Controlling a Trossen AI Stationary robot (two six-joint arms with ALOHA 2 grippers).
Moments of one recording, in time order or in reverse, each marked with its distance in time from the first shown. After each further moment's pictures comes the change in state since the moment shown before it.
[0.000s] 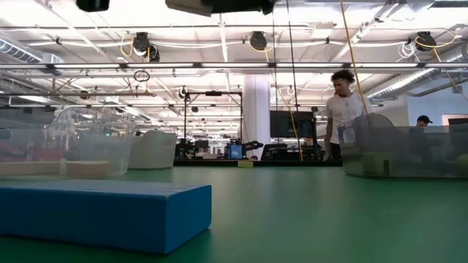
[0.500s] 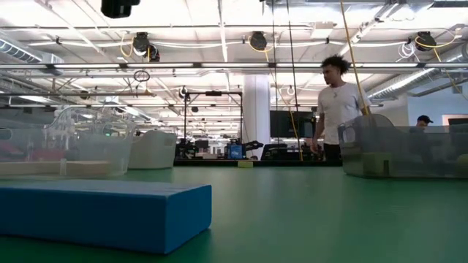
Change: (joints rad) left arm 0.063 0.123 0.001 0.177 0.053 0.017; right arm -0.003 -0.003 0.000 0.124 0.024 -0.111
